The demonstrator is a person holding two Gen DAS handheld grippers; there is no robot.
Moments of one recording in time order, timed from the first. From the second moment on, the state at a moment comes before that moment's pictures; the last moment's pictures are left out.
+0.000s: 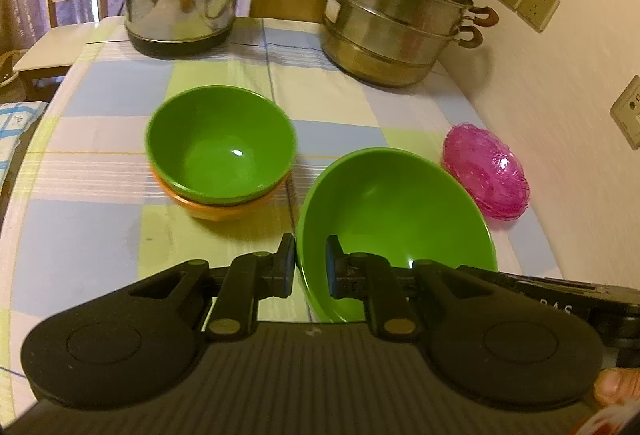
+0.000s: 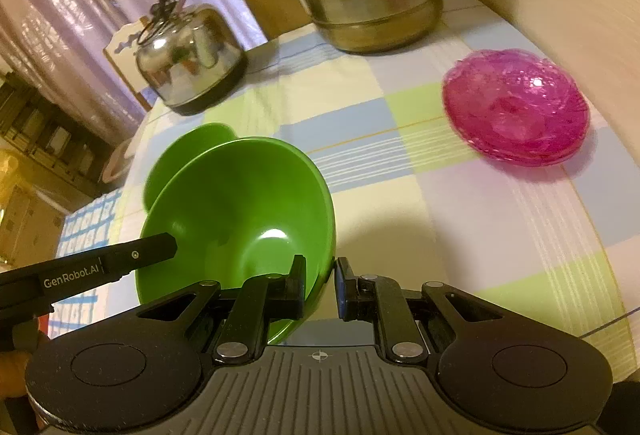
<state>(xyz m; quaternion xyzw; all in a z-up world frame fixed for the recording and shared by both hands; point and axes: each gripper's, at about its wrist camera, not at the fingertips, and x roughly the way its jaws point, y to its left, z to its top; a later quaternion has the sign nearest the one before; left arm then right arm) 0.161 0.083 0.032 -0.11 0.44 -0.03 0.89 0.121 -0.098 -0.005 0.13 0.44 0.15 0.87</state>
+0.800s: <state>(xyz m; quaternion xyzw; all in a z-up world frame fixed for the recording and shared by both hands) 0.153 0.155 0.059 -0.15 0.42 0.00 0.89 0.140 -0.034 0.017 0.11 0.44 0.20 0.87</state>
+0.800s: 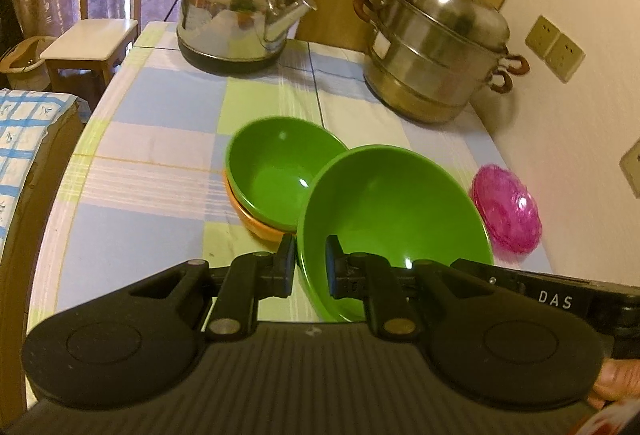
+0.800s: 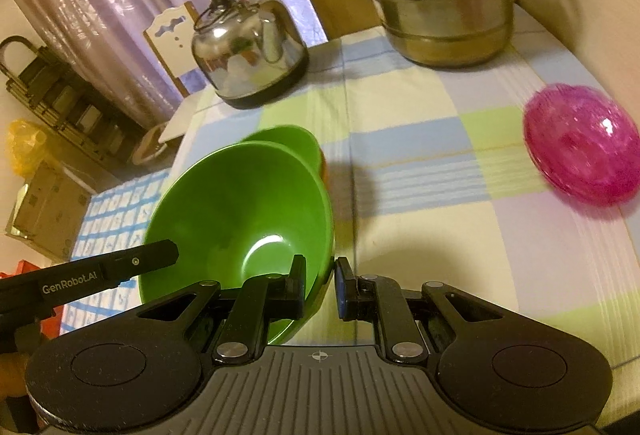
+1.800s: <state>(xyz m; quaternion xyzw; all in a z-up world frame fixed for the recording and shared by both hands) 0.264 0.206 0.038 -0.14 0.43 0.03 0.89 0.261 0.025 0.001 0.08 0.45 0.22 0.86</state>
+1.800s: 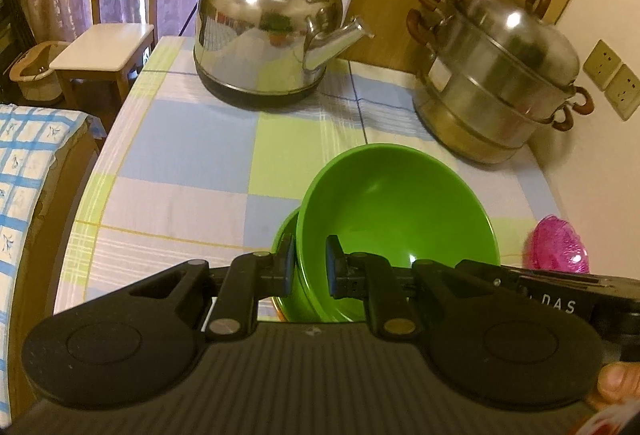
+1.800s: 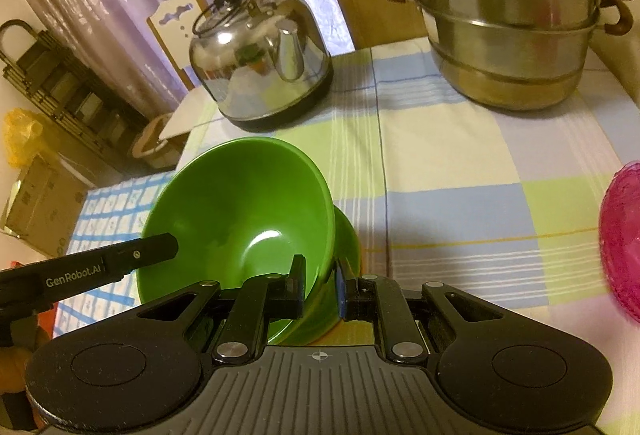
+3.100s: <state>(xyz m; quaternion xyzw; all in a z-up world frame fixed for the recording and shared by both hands) 0.270 0.205 -0.004 -0.11 0.44 0.04 0.89 0.270 0.031 -0.036 0.05 0.45 0.23 0.86</state>
